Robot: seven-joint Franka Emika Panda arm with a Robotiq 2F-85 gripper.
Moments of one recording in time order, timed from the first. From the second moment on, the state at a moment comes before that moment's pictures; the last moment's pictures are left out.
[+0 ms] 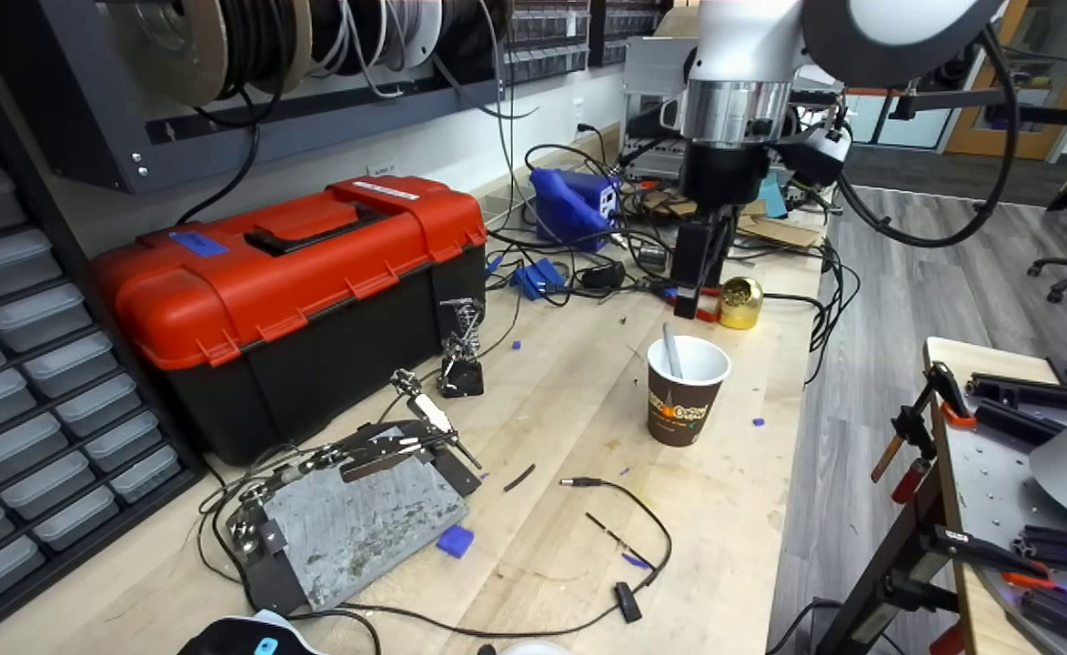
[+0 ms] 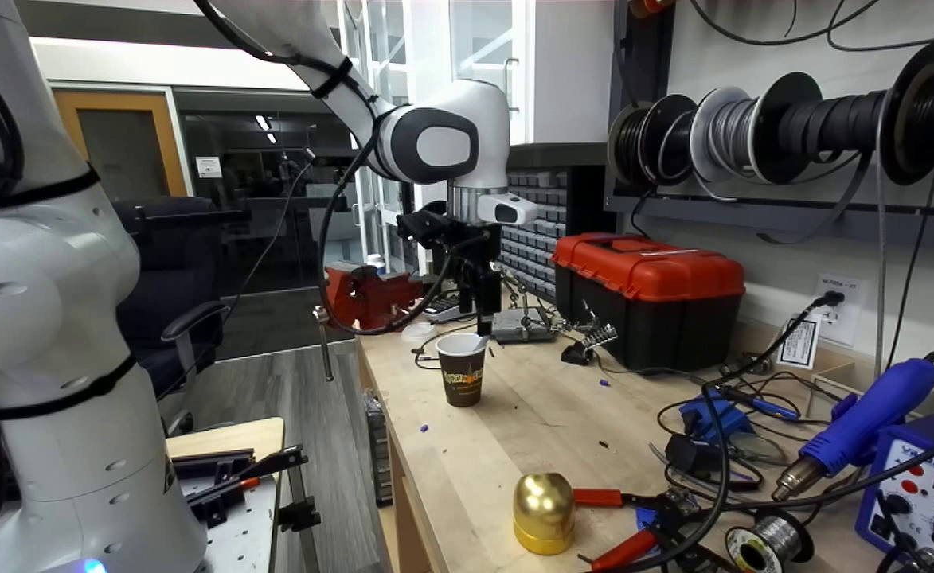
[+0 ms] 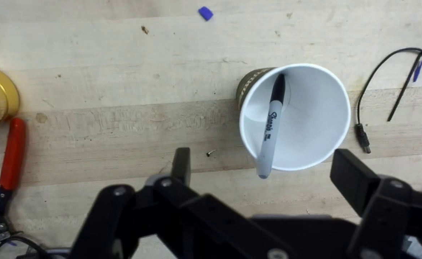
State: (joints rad) arm 0.07 -0.13 0.13 -2.45 0.13 2.35 0.16
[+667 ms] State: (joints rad) arm 0.08 0.03 0.13 -2.35 0.13 2.36 0.06
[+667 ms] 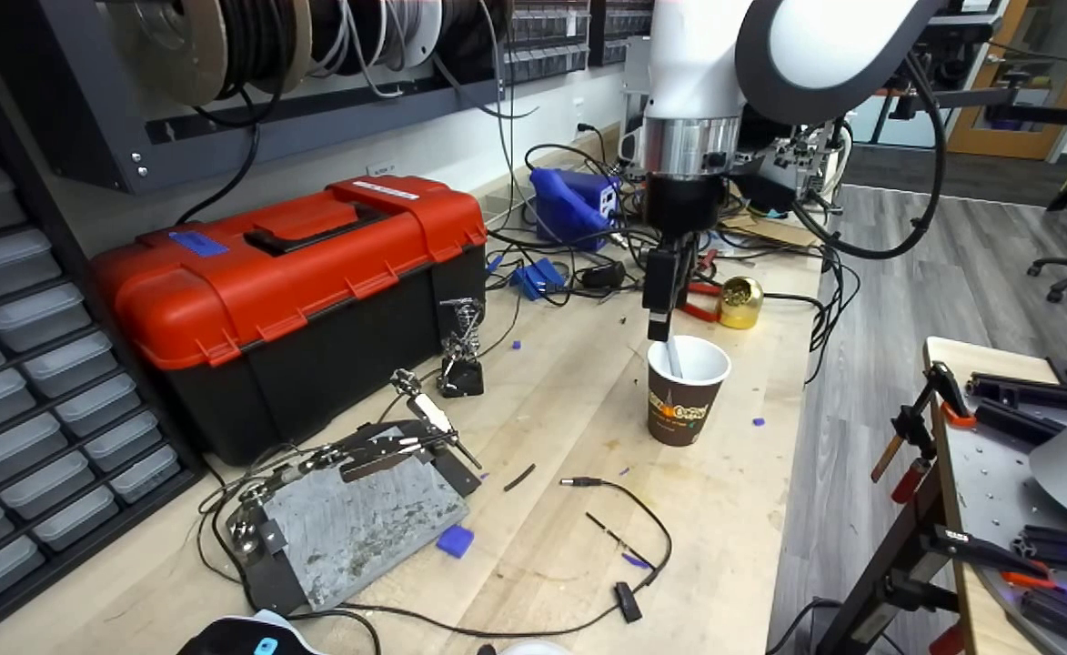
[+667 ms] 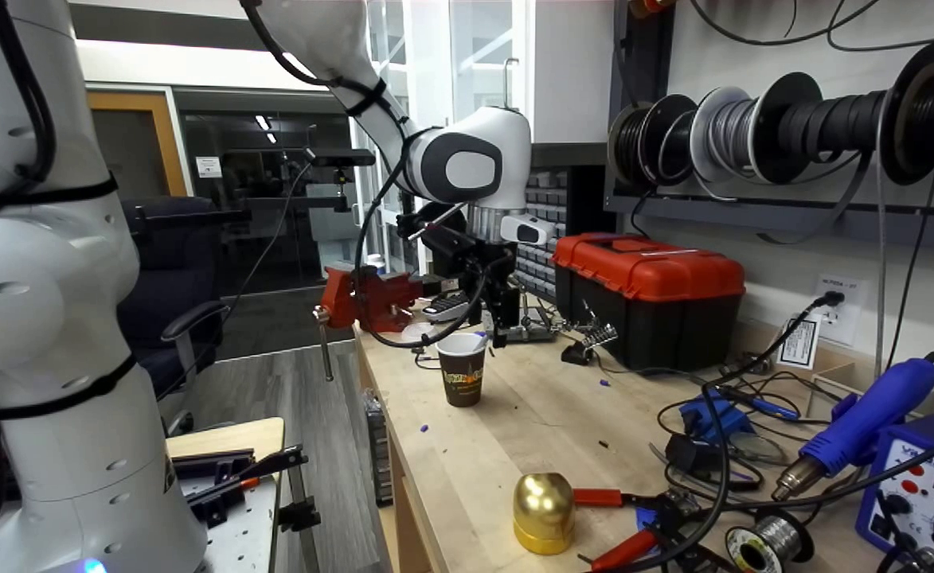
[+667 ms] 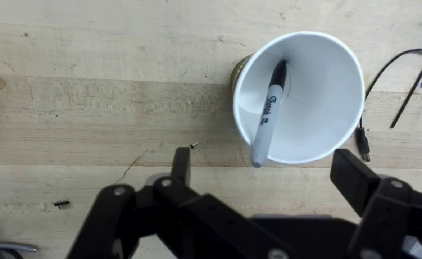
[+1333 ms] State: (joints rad) arm 0.08 0.06 0.13 -2.34 0.14 2.36 0.04
